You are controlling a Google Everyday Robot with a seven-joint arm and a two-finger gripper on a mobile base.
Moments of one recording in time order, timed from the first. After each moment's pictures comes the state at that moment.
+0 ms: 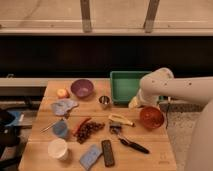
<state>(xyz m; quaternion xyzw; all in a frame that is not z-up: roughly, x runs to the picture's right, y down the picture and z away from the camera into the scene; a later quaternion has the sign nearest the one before) 0.196 0.097 0.771 -0.16 0.16 0.66 0.72</state>
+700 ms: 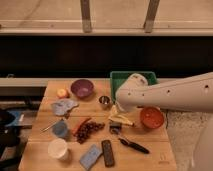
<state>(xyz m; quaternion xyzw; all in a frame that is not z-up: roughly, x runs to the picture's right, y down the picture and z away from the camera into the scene) 0.105 0.118 0.746 -0.18 0.13 0.59 0.77</state>
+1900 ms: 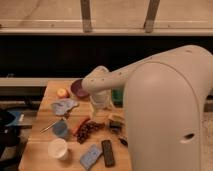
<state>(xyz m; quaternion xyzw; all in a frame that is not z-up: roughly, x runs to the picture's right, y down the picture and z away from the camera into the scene) -0.011 0.130 0.785 -0.27 0.22 0.51 0.78</state>
